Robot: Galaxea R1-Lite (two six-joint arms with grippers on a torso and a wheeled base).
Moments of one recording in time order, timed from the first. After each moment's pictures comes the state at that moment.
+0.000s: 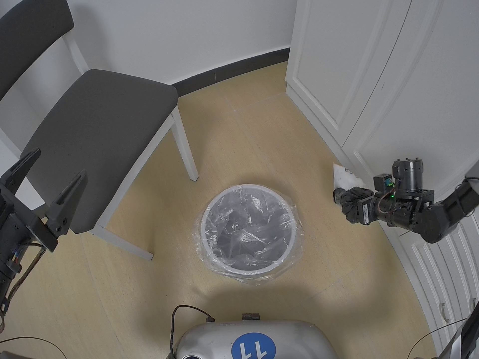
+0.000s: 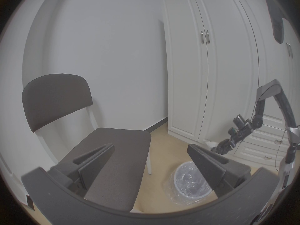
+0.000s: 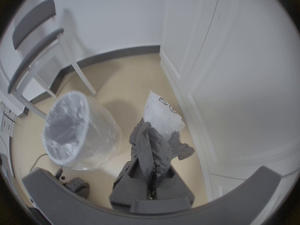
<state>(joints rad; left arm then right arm) -0.49 0.99 -0.32 -0.91 0.18 0.26 0.20 1.94 -0.83 -0.66 -0.08 -0.15</state>
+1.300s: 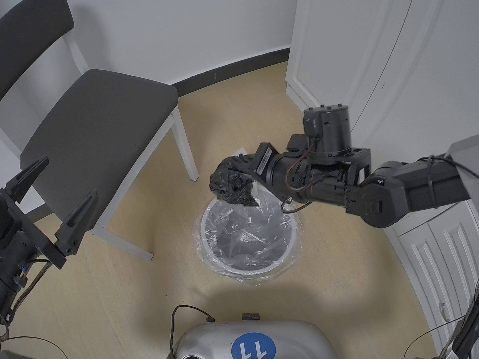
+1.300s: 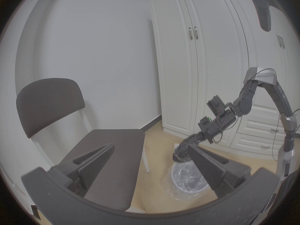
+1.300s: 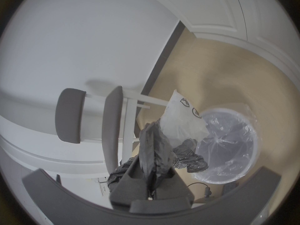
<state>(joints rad) -0.56 0.99 -0.28 -0.91 0.19 0.34 0.68 2.02 -1.36 -0.40 0.10 0.87</state>
